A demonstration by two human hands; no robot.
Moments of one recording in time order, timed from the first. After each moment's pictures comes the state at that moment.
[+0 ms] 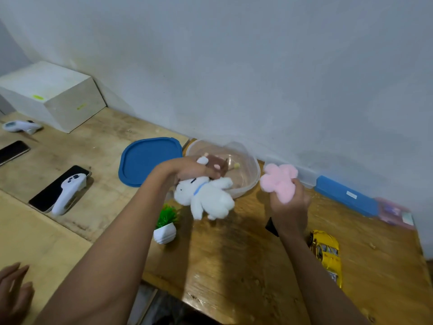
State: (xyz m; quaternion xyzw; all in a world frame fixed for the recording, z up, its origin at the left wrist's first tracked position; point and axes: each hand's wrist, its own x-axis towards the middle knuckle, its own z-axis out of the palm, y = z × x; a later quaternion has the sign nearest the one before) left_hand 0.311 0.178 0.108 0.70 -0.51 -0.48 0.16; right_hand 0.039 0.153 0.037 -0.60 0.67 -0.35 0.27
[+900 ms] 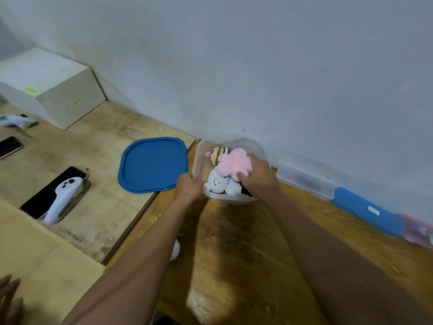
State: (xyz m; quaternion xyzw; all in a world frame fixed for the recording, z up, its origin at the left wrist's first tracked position) left_hand 0.318 0.153 0.007 0.83 -0.20 -0.37 0.37; right_hand 0.152 0.048 0.028 -0.79 0.55 -0.07 0.28
